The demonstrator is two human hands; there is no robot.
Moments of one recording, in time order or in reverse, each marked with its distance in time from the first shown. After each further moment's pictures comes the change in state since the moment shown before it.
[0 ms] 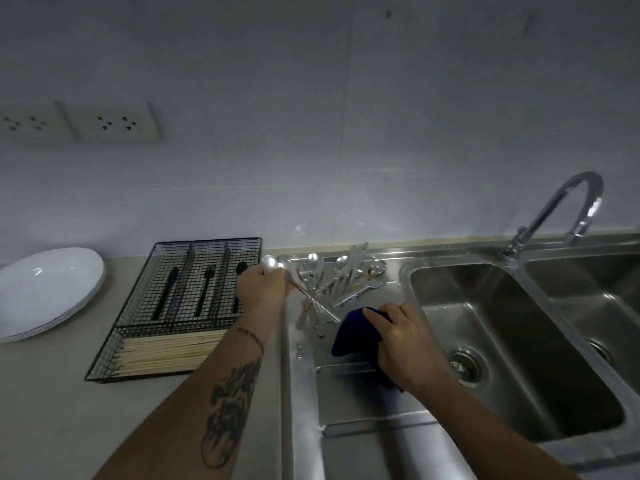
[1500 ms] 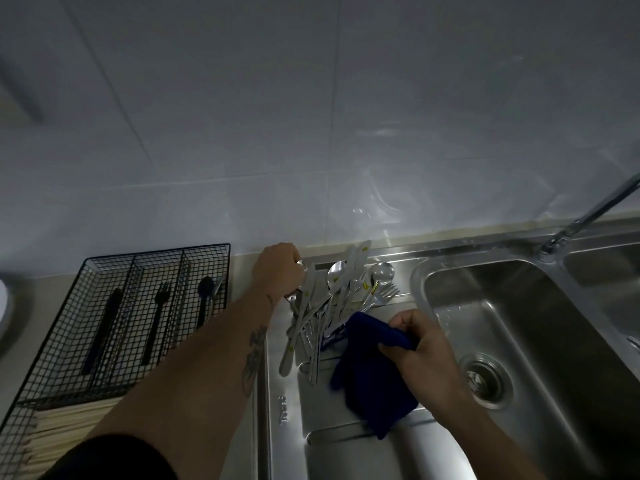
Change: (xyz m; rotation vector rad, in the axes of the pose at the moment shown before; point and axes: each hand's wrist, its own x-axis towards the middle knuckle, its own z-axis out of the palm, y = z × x) left_hand 0.152 -0.027 0.116 1.030 -0.349 0.480; right_hand 0.065 0.035 0.042 1.160 -0.034 0.738
